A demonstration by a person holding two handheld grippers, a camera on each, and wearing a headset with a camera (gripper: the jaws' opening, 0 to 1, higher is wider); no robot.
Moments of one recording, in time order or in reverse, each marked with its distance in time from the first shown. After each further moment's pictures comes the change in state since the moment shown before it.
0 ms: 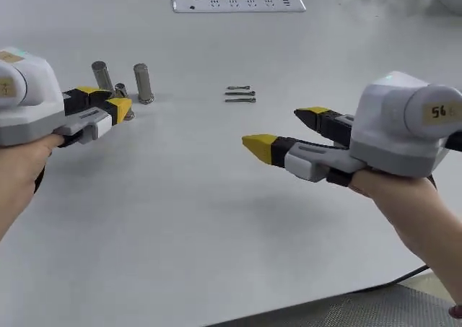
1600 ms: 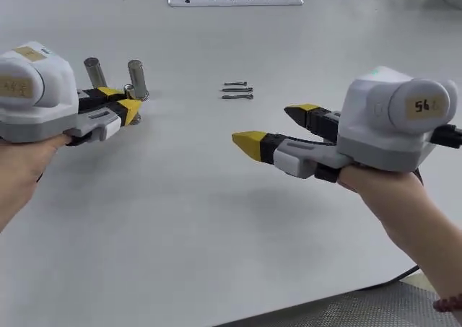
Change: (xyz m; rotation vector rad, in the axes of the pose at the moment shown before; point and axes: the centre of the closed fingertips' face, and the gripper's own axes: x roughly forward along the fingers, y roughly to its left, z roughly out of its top) left arm 0.011 -0.038 0.000 0.139 0.037 -0.112; right arm 0.012 0.004 -0.002 0.006 0.014 0.010
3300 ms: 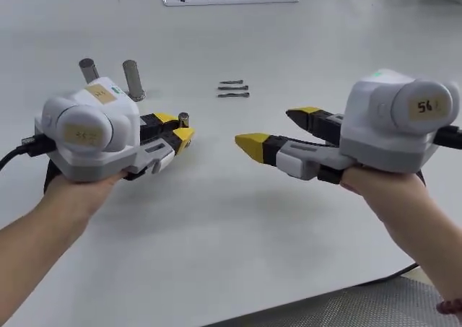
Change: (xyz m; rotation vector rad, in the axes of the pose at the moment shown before) left arm 0.014 -0.082 0.003 0.085 -0.020 -0.130; right arm -0.008 -0.005 -0.006 0.032 0.001 -0.006
